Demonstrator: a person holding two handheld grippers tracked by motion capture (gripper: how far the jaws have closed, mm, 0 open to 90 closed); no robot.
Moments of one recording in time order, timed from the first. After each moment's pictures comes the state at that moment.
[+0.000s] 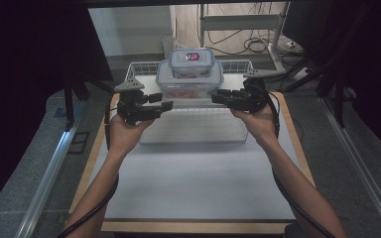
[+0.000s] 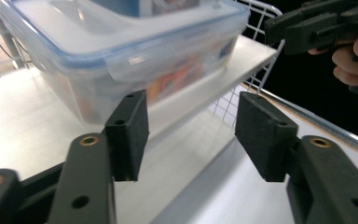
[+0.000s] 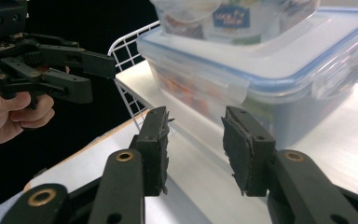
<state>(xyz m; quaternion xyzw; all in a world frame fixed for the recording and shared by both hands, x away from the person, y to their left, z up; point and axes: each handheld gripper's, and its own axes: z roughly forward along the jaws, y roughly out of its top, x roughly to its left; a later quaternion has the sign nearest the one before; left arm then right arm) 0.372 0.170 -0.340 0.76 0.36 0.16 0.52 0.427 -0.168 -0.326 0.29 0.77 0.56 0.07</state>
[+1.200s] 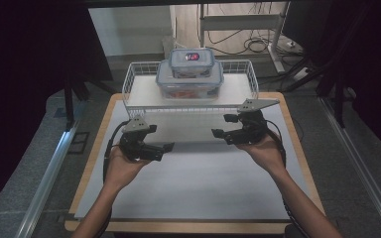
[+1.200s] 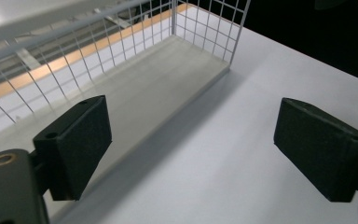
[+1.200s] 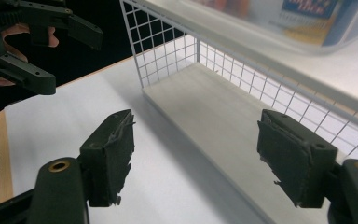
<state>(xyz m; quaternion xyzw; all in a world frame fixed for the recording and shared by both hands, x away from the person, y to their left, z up) 0.318 0.163 -0.405 0.80 0.34 0.15 0.47 0.374 -0.171 -0.369 0.25 0.83 0.49 0.12</state>
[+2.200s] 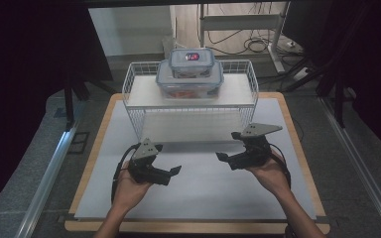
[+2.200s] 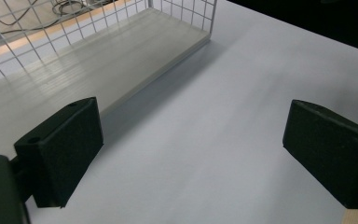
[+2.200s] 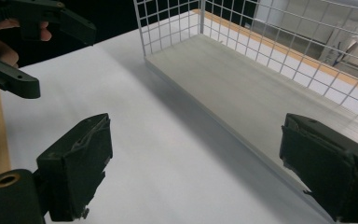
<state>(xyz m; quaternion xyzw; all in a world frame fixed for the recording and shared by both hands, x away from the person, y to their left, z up) 0.282 0.142 -0.452 0.80 0.33 0.16 0.48 0.338 -0.186 -0.412 0.26 0.83 0.47 0.13</state>
